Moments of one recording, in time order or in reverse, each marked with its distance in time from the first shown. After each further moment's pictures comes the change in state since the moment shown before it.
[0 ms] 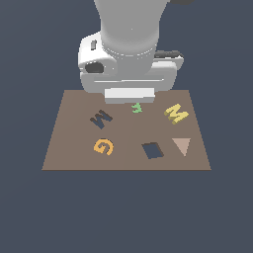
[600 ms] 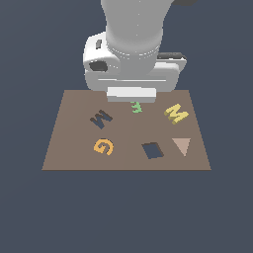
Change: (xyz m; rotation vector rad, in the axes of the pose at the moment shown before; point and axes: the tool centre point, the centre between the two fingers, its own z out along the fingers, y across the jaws) arm -0.005 -0.007 0.004 0.003 0.004 0.055
